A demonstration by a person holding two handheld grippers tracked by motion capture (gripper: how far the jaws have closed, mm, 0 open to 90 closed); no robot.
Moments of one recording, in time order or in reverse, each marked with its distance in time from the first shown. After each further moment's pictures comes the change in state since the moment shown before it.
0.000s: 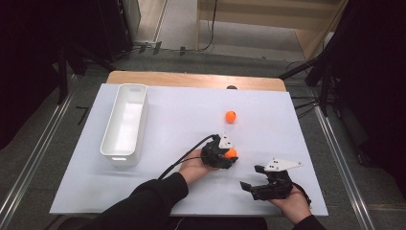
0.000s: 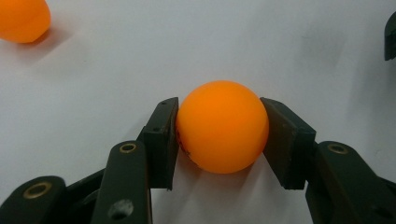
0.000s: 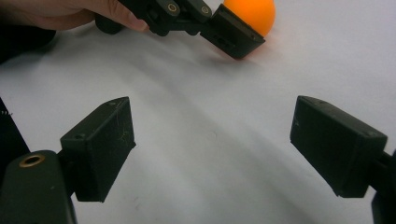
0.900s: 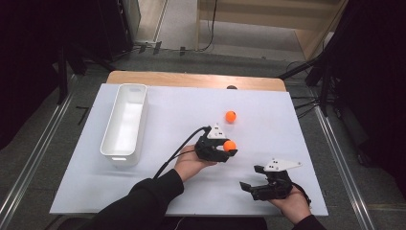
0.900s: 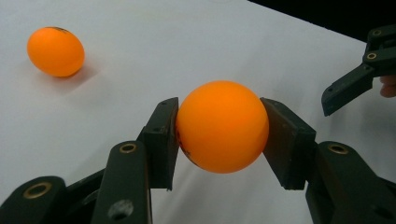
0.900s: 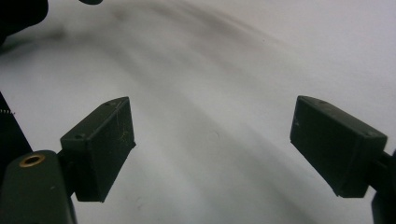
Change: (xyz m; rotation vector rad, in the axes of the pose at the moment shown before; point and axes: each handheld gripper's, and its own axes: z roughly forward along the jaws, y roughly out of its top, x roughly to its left) left arm 0.013 0.013 -0.035 -0.117 -0.059 -0.090; right arm 0.001 0.000 0.000 0.001 0.003 0.003
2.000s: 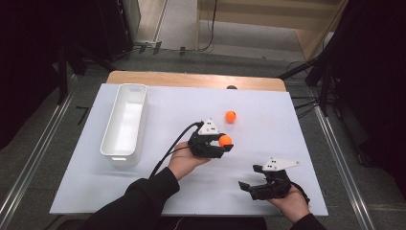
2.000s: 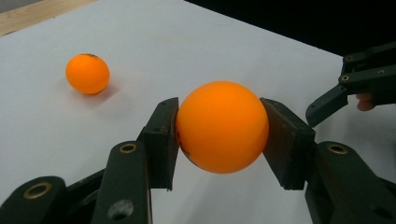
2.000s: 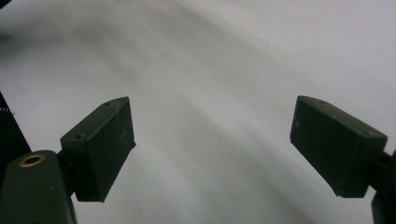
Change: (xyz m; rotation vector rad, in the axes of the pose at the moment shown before) left arm 0.005 0.008 -0.027 -0.045 0.004 0.005; right arm 0.001 0.003 0.003 0.001 0.002 -0.018
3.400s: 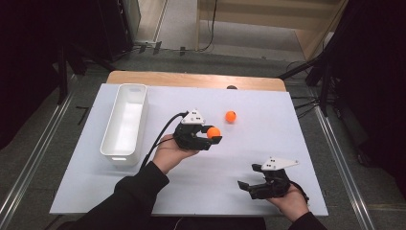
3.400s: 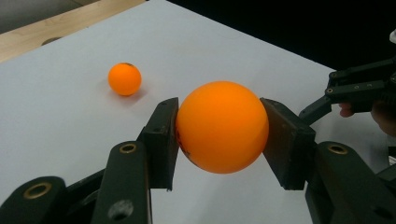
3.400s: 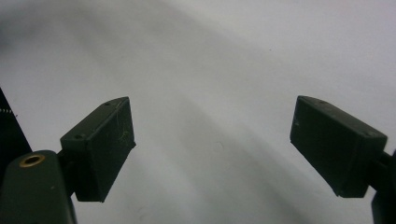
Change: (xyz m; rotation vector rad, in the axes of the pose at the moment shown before) left arm 0.018 0.015 -0.047 -0.008 0.011 -0.037; right arm 0.000 0.003 0.001 -0.003 0.006 -0.013
